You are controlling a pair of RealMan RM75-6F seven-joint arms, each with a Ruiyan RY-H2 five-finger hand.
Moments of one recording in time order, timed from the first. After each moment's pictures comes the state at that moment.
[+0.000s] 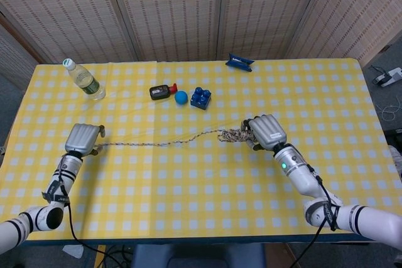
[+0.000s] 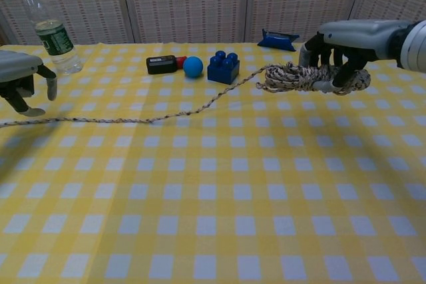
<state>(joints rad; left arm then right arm) -0.69 -1.42 -0.17 -1.24 0.98 0.84 0.45 0.79 -1.35 0.18 -1.52 -1.04 0.83 -0.32</state>
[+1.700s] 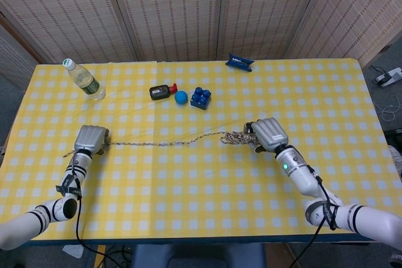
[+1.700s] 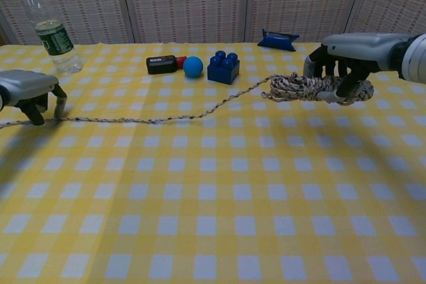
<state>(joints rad) -0.76 -1.56 -0.14 -1.03 0.87 0.75 0.47 0.79 -1.37 0.15 -1.47 -1.04 0.81 -0.26</state>
